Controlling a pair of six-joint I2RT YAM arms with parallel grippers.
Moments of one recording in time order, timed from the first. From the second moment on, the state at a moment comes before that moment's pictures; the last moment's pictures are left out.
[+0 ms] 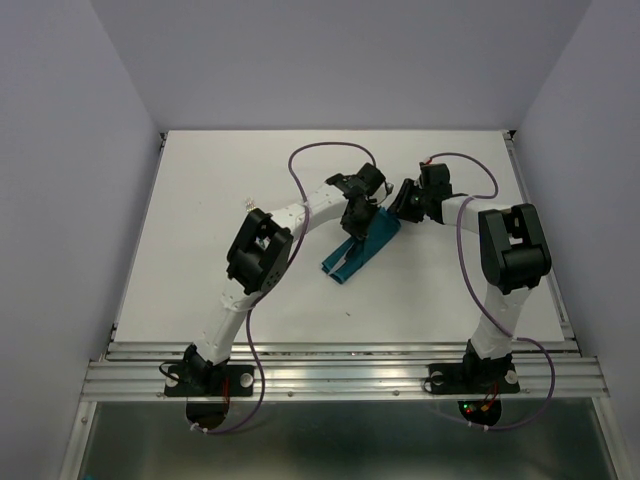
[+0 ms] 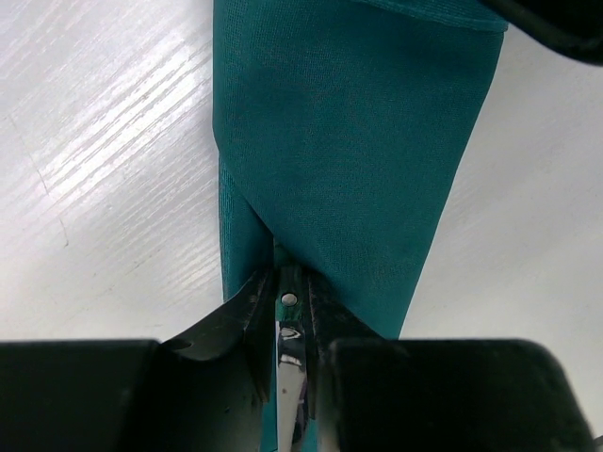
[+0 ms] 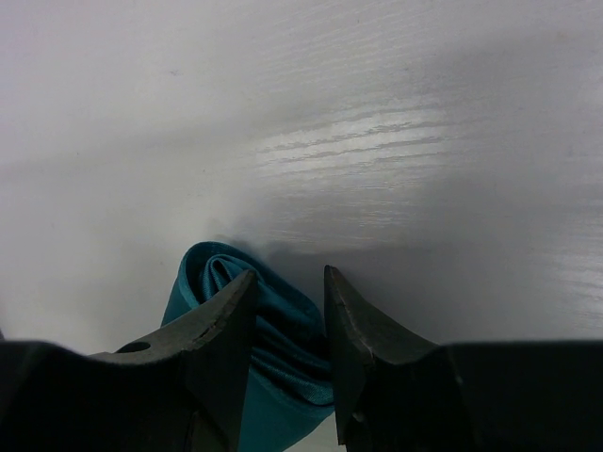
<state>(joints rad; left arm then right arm) -0.77 2.33 1.99 -0.79 0.08 -0.17 0.18 1.95 1.17 -0.02 -0.24 0.55</state>
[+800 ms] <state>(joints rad) -0.77 2.32 2.03 -0.86 0.03 -0.09 0.18 1.95 1.17 -0.02 -0.26 0.54</state>
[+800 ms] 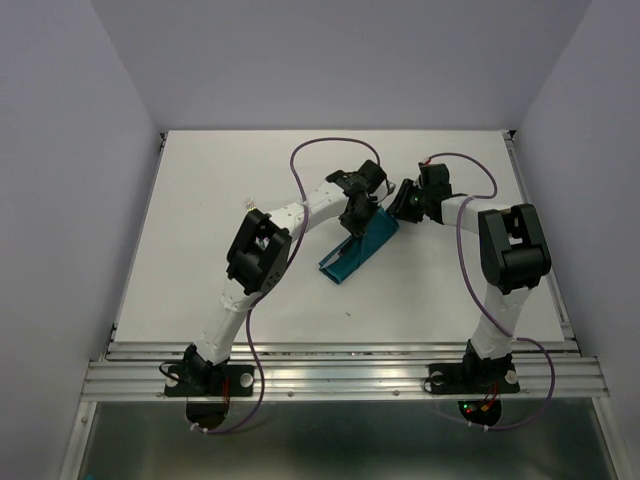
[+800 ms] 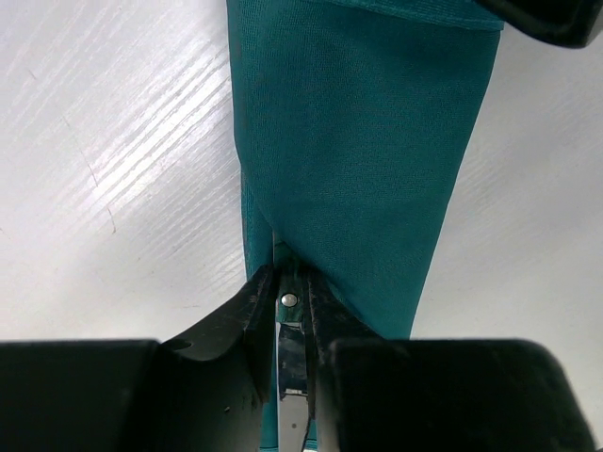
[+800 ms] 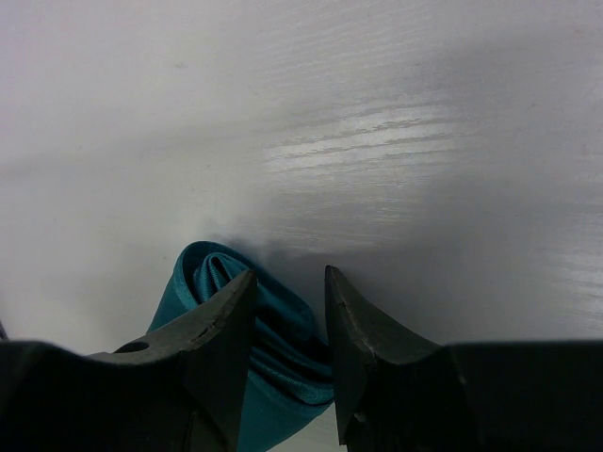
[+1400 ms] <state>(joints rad) -0.77 2.32 2.02 -0.82 0.03 -0.04 0.18 1.95 1.17 -0.02 -0.26 0.53</state>
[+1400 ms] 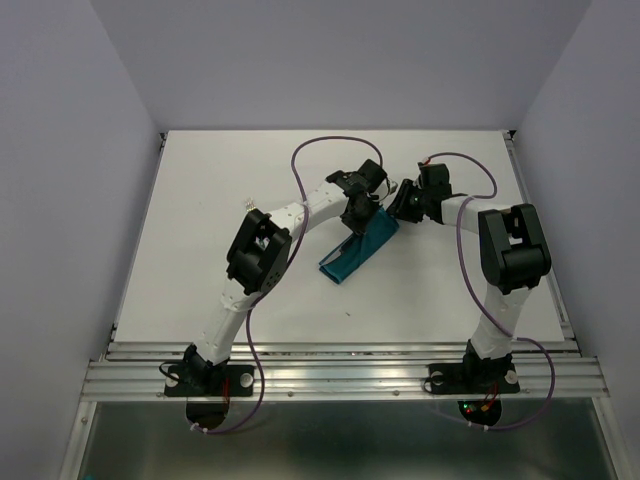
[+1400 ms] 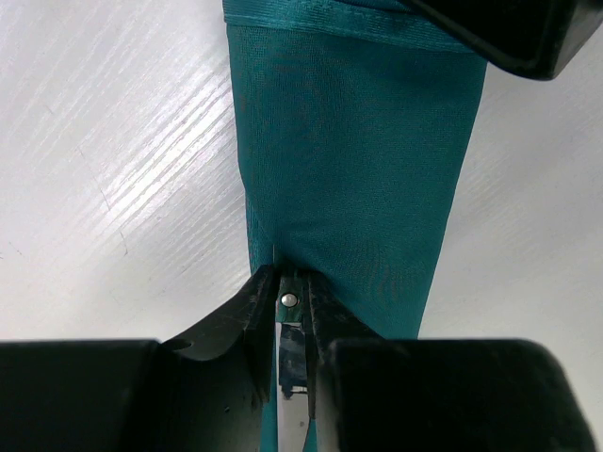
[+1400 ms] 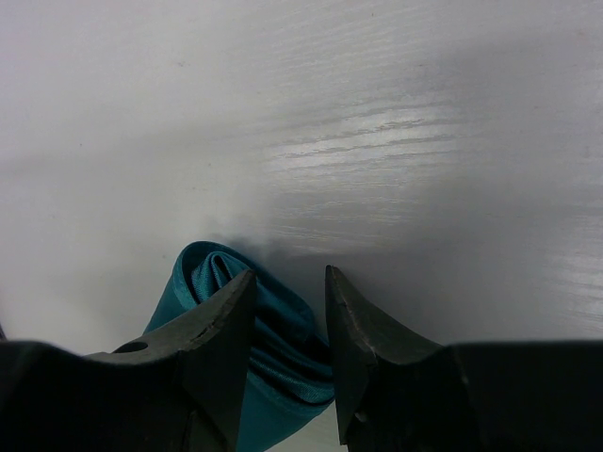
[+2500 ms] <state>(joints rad) -0.77 2.23 1.94 -0.80 -0.01 -0.10 0.18 1.94 1.17 -0.03 -0.26 0.53</state>
